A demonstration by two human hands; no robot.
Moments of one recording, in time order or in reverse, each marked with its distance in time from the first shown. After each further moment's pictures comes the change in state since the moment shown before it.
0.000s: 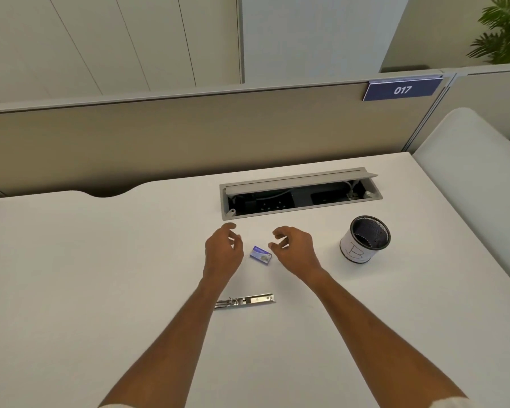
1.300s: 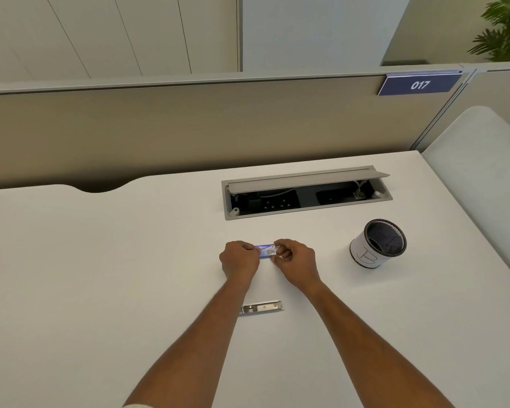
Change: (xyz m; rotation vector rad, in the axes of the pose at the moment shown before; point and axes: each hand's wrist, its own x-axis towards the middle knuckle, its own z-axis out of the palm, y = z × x) left_hand 0.012 0.004 0.039 -0.120 -0.063 -0.608; right_hand 0.006 0.028 0.041 0.032 0.015 0.049
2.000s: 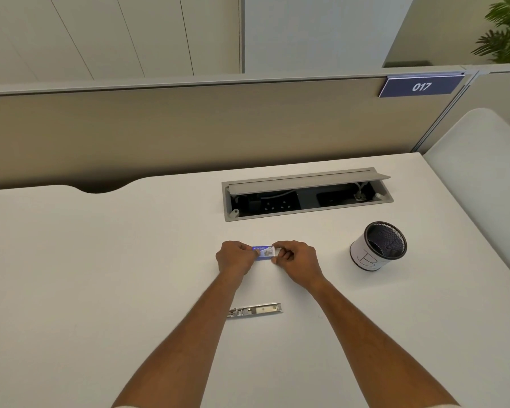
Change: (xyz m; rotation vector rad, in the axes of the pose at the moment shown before) left_hand 0.011 0.004 -0.011 0.001 -0.122 -0.048; right_hand 0.011 0.002 -0.010 -0.021 -0.086 -0.008
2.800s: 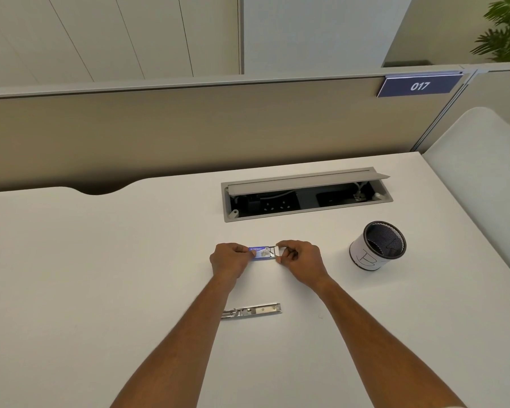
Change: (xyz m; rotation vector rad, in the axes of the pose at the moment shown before) left_hand 0.002 -0.009 -0.010 -0.047 -0.012 0.037; right_hand -0.001 0.004 -0.012 -0.037 -0.016 -0.005
